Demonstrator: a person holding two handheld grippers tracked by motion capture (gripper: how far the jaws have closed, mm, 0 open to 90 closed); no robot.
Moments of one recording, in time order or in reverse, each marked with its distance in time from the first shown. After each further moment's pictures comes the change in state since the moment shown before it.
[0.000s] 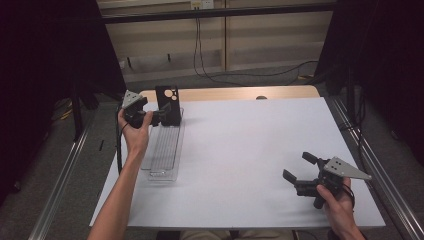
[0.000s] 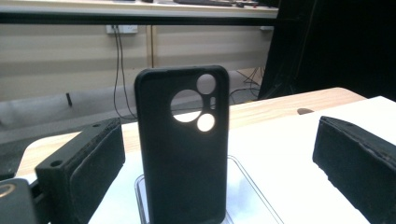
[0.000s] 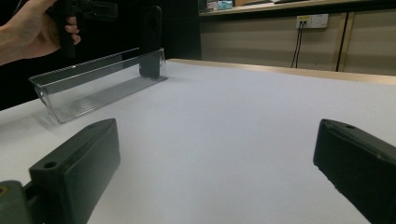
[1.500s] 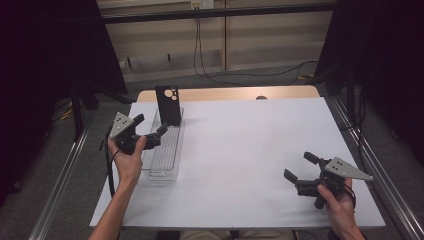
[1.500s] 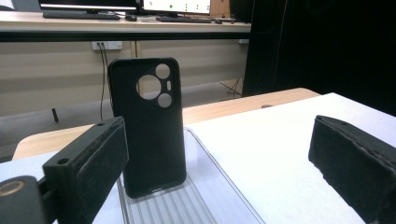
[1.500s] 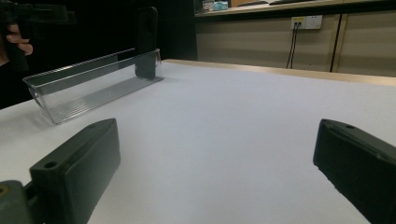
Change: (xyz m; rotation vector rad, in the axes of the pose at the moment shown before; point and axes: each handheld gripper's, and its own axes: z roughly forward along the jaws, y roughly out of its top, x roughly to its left) left arm -0.032 -0.025 -0.073 -0.073 -0.052 0.030; right arm 0.000 0.001 -0.002 -0.008 -0.020 0.003
